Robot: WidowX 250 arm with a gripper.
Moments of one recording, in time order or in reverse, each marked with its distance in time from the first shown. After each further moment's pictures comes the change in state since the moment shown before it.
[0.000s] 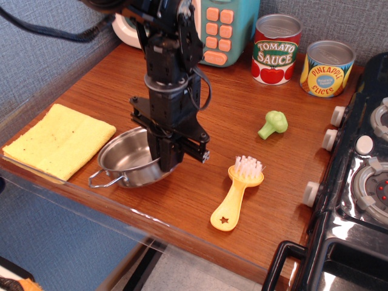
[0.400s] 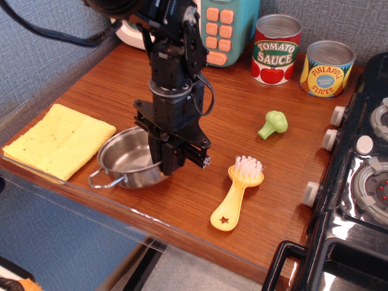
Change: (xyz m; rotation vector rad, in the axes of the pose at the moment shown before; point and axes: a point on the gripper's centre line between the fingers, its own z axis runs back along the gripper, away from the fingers) arm 0.001 -0.005 -0.007 -0.004 0.022 -0.055
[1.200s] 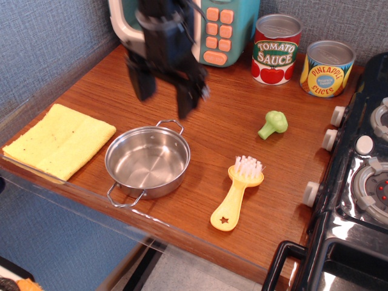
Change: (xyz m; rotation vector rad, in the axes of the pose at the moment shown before) arm 0.028 0.039 0.061 0.044 -0.163 0.150
